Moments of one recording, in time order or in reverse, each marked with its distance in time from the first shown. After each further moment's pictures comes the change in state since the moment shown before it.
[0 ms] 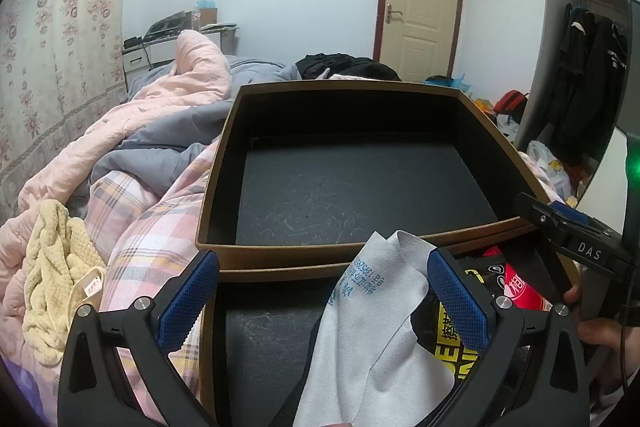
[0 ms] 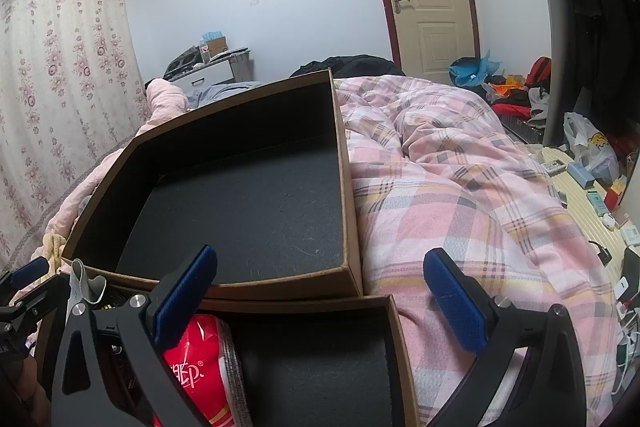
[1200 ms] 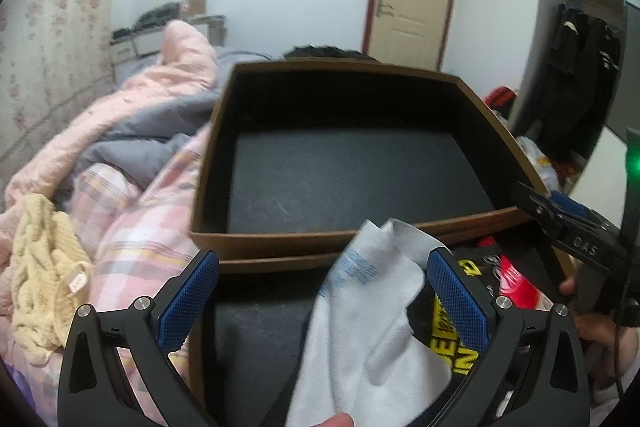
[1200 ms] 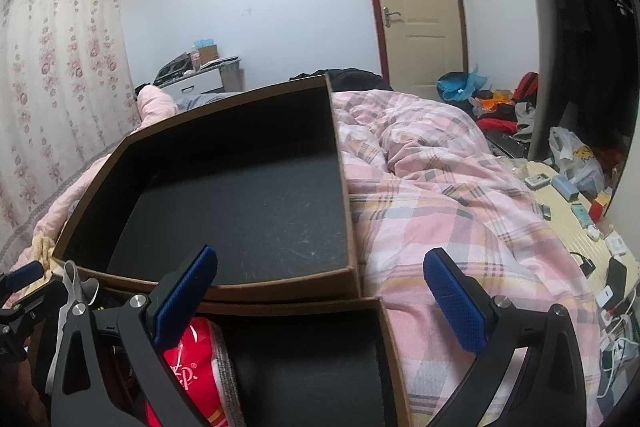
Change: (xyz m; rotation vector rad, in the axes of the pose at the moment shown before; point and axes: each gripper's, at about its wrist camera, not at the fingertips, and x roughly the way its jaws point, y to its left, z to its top) left arm 0.012 0.004 -0.003 0.002 0.048 -0.073; right arm -0.003 0.010 0.004 -0.030 -0.036 -0.057
